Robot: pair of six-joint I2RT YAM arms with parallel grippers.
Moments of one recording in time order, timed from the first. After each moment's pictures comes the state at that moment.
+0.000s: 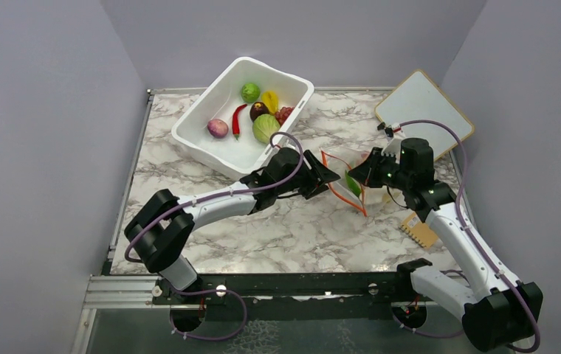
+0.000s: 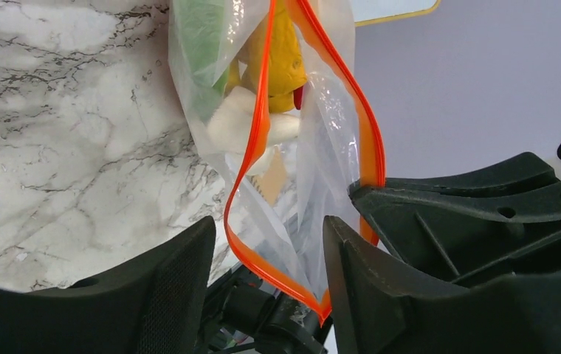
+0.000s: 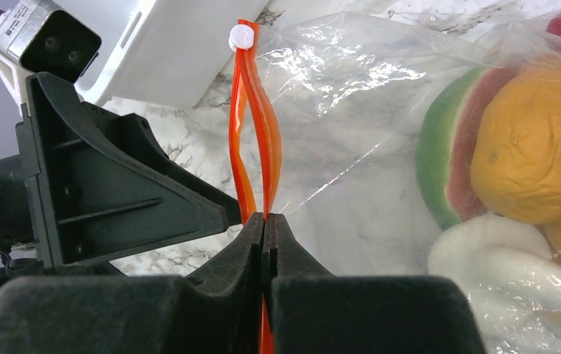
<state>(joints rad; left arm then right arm) -0.87 1.59 0.97 0.20 0.13 -1.38 0.25 0.97 0.79 -0.33 -0.37 0.44</state>
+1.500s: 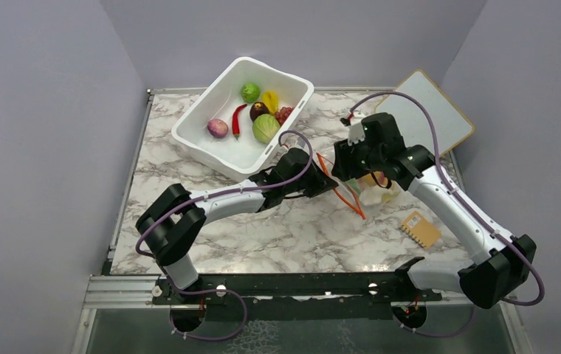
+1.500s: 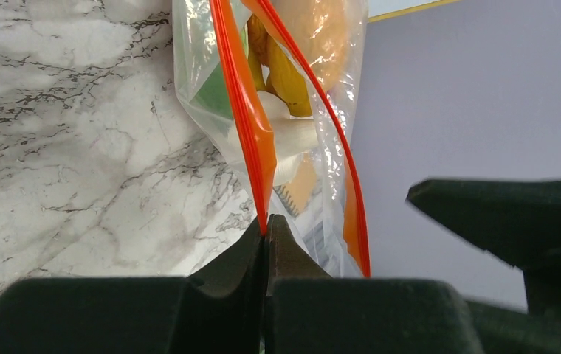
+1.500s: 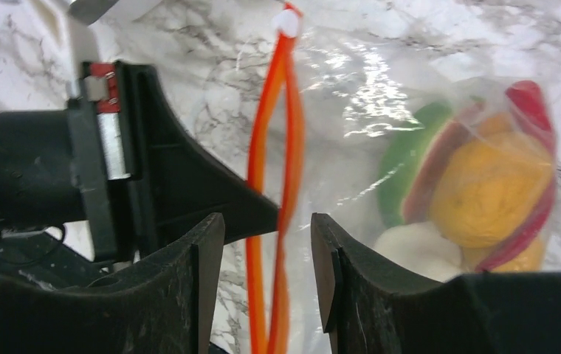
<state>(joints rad) -0.89 1.67 1.03 0.17 0.10 -1.31 0.47 1.25 1.21 -0.71 -0.14 0.10</state>
